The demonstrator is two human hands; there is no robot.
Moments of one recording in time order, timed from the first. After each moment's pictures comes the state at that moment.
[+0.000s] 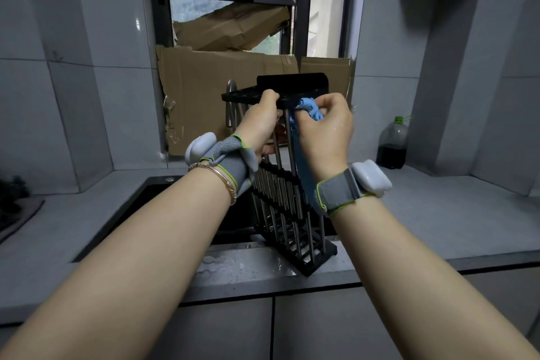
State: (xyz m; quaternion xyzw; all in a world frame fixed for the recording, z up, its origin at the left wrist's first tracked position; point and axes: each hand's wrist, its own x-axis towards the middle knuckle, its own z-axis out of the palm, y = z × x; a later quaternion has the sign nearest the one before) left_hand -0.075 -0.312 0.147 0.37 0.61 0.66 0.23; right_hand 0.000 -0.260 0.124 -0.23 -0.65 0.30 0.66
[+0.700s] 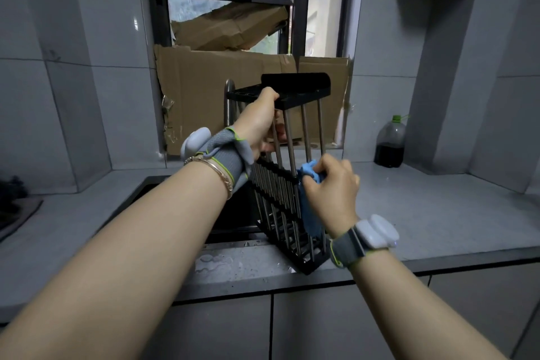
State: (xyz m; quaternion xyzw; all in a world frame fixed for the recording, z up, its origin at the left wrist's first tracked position) left_hand -0.068 -0.319 0.151 0.35 0.61 0.67 0.25; right_hand 0.028 -0.243 0.039 -0.30 -0.77 0.16 0.54
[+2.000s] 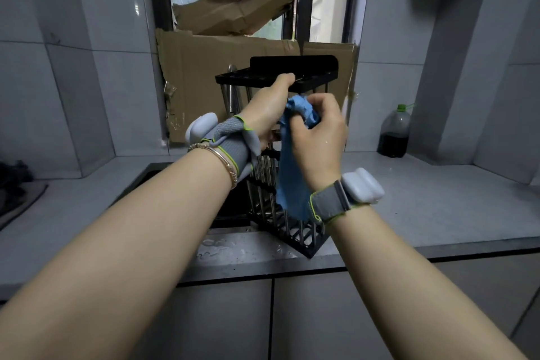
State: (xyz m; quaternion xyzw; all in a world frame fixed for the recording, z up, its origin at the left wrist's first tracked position) left_hand -0.065 -0.316 0.145 0.40 0.61 0.65 0.22; right_hand 0.004 -0.276 0.093 -0.17 -0.67 0.25 0.67
